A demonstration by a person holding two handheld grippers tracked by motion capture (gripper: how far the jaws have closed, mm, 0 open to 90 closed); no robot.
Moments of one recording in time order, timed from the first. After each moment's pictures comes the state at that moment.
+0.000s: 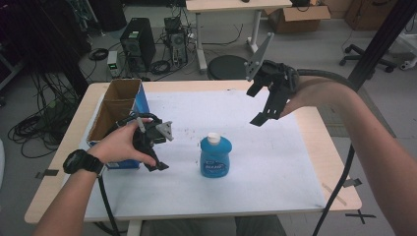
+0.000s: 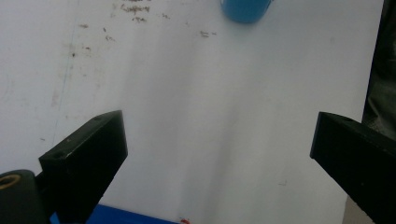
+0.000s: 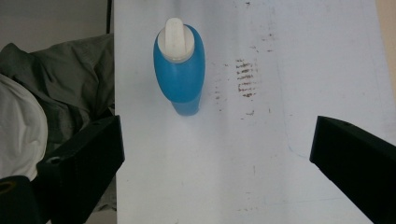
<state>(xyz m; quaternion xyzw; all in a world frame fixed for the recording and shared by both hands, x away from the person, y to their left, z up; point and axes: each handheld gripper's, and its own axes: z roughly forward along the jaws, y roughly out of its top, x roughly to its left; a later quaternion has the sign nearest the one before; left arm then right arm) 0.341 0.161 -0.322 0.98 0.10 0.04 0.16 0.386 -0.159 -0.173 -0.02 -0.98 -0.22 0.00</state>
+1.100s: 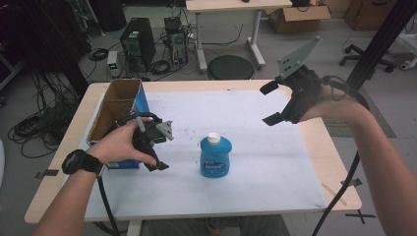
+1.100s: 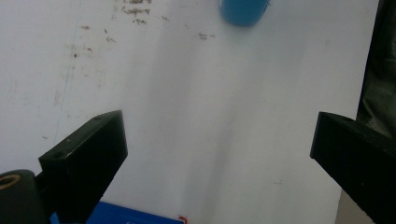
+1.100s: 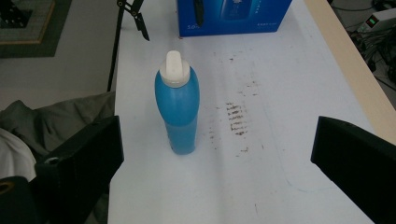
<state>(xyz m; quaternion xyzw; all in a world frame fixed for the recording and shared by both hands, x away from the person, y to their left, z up) 0.338 0.159 -0.317 0.98 0.11 0.04 0.16 0.375 -0.217 -0.186 -0.04 -0.93 -0.38 -0.02</state>
